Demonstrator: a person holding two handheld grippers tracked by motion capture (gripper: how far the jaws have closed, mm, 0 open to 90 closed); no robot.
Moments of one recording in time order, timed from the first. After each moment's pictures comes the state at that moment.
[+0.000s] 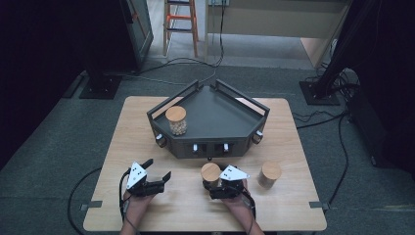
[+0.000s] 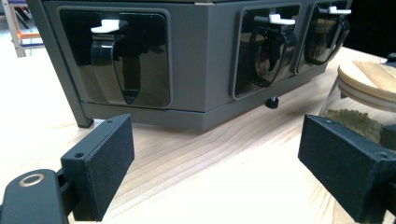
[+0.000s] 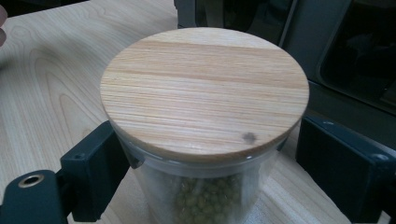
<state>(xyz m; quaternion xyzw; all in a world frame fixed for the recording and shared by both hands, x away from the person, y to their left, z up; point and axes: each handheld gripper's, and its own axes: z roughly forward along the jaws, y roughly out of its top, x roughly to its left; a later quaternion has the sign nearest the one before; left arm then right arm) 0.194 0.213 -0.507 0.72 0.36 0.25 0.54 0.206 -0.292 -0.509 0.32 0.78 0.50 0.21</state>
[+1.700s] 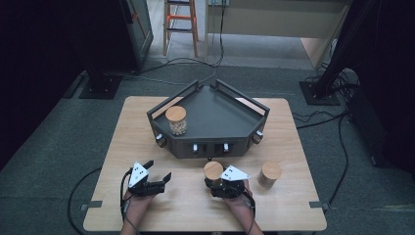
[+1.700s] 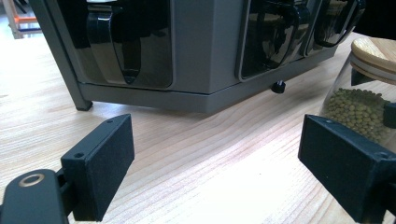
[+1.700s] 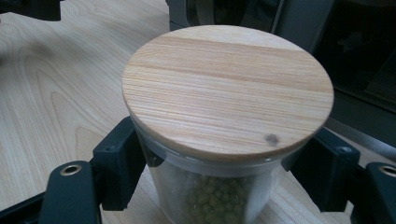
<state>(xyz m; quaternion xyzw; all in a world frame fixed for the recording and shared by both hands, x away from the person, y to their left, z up) 0.200 0.210 -0.507 0.73 0.37 0.24 0.53 0.201 -0.291 -0.507 0.33 0.78 0.49 0.21</state>
